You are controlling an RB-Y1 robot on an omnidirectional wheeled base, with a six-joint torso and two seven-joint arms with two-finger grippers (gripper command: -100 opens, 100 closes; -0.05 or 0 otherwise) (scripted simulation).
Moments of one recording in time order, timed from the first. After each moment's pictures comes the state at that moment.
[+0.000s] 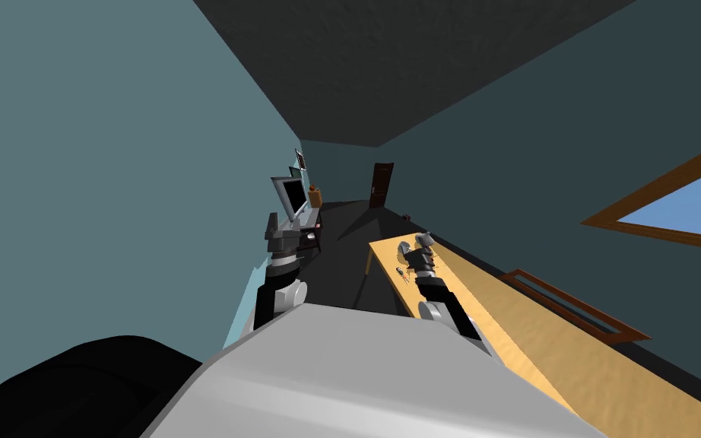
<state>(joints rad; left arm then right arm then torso) 0.49 -0.04 -0.01 -2.38 0.10 -0.51 0.01 0.46 -0.20 0.01 -2.14 -0.21 -0.15 -0.38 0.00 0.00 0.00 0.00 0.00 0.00</state>
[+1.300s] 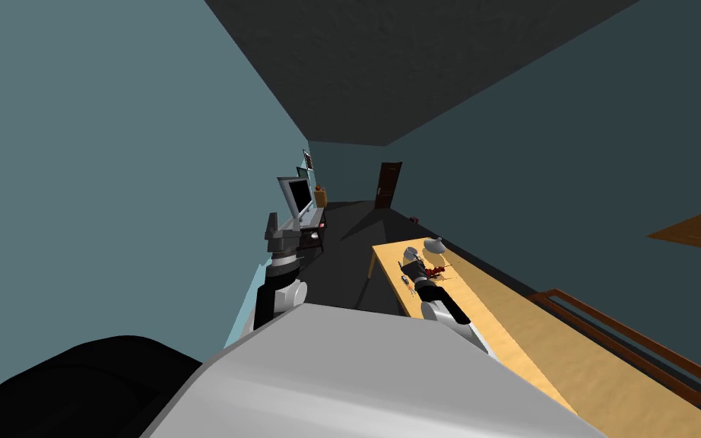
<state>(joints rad) 0.49 -0.04 -0.01 -2.38 0.10 -0.51 0.01 0.41 -0.25 -0.04 -1.92 -0.37 0.16 -0.66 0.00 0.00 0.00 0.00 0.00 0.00</state>
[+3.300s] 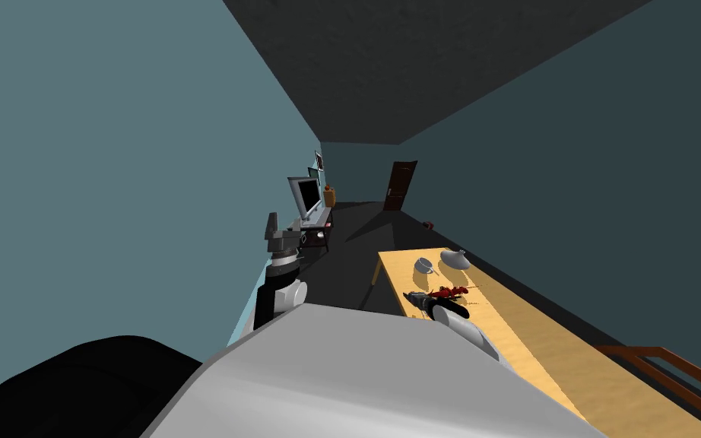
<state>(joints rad) 0.49 -0.04 -0.01 -2.38 0.10 -0.51 0.01 0.31 -0.37 -0.12 -1.51 -0.62 0.68 -1.08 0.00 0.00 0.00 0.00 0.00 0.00</state>
